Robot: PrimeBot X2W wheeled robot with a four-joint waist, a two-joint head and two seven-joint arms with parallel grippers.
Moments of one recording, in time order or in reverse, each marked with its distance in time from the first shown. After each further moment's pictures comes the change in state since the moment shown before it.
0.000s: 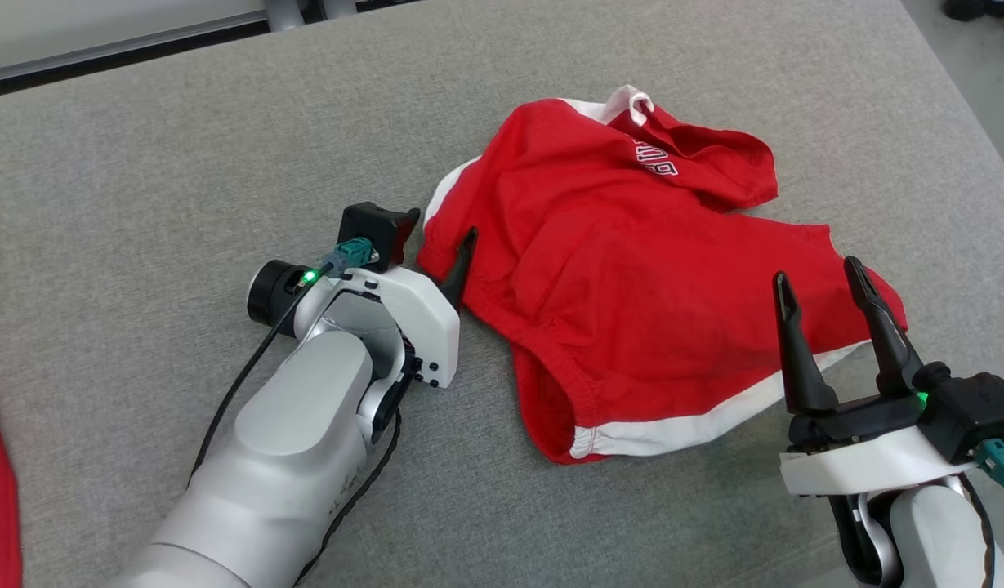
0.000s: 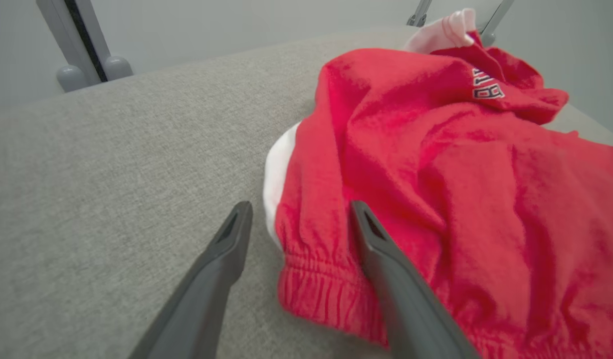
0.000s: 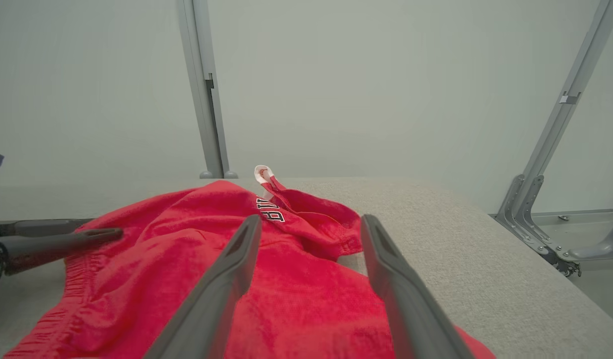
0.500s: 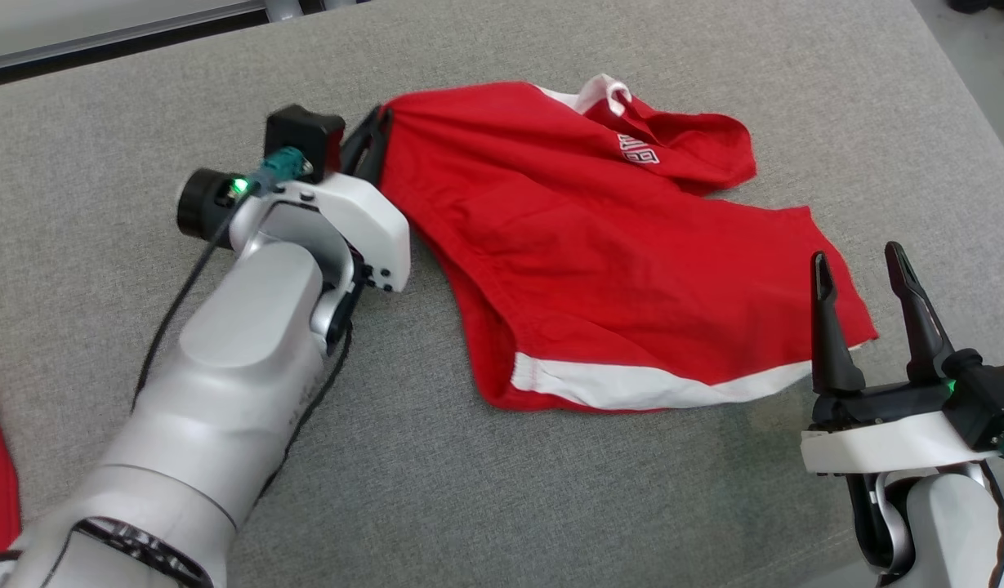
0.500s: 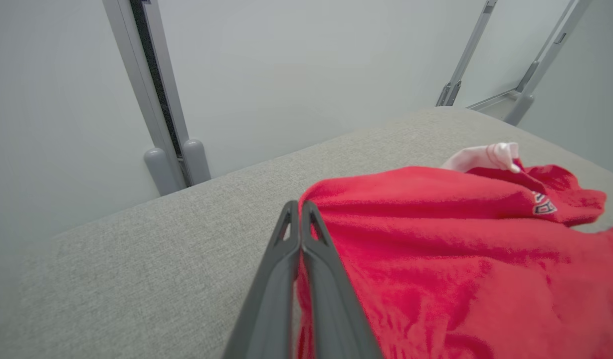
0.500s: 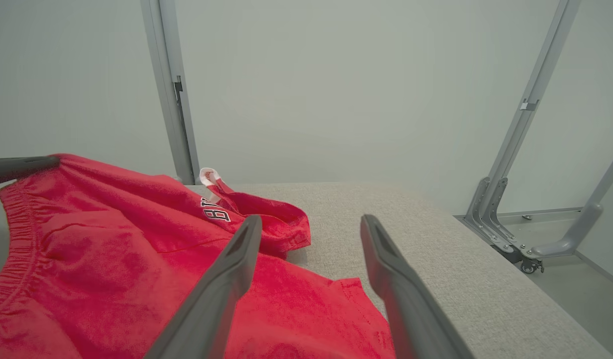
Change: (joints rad) left arm -0.176 0.020 0.005 0.151 -0.023 0.010 -0.126; right arm -0.021 0.047 -0.101 0.012 -0.057 0.000 0.000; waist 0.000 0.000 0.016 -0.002
